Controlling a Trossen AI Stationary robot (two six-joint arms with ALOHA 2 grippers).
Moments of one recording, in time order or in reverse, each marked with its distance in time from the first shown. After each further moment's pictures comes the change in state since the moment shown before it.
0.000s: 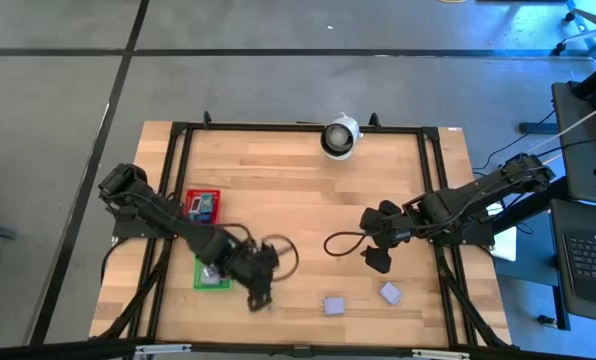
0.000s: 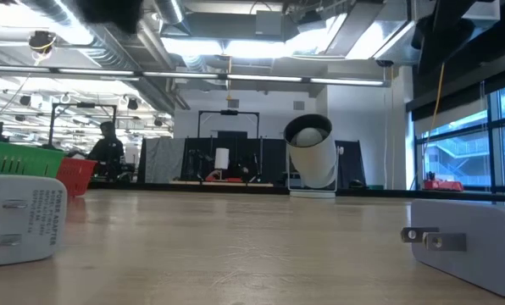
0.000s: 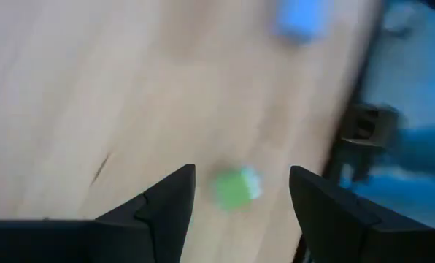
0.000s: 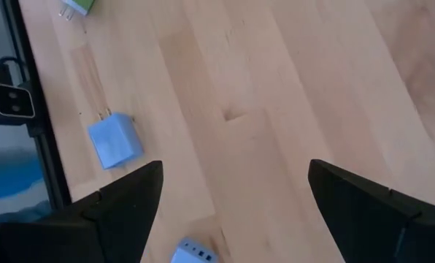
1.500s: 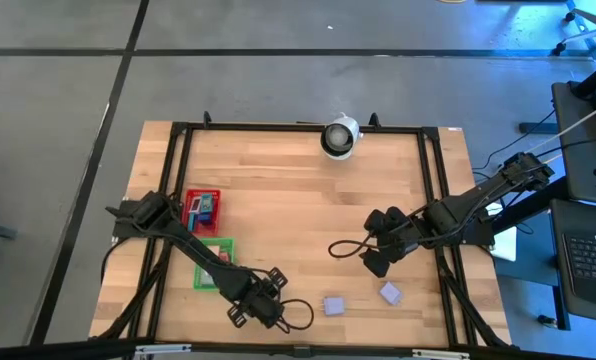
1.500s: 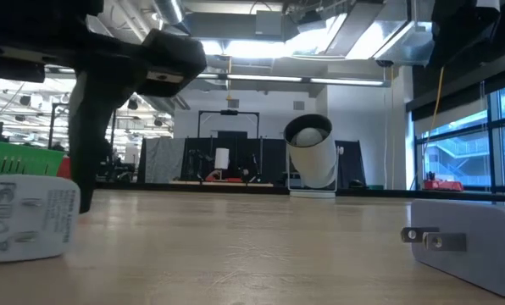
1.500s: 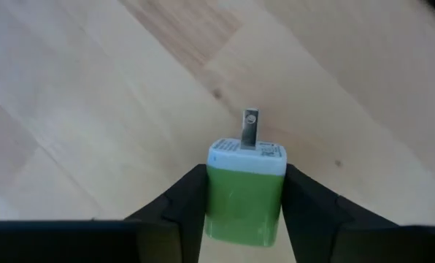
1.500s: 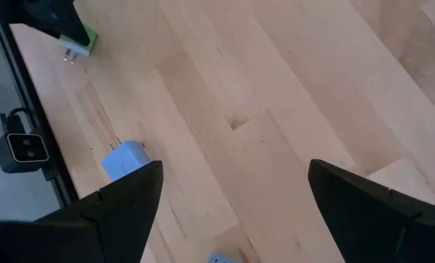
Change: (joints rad) left arm -0.092 0.330 -0.001 0.136 0.019 1.143; right arm 0.099 0.000 0.000 0.008 0.131 0.257
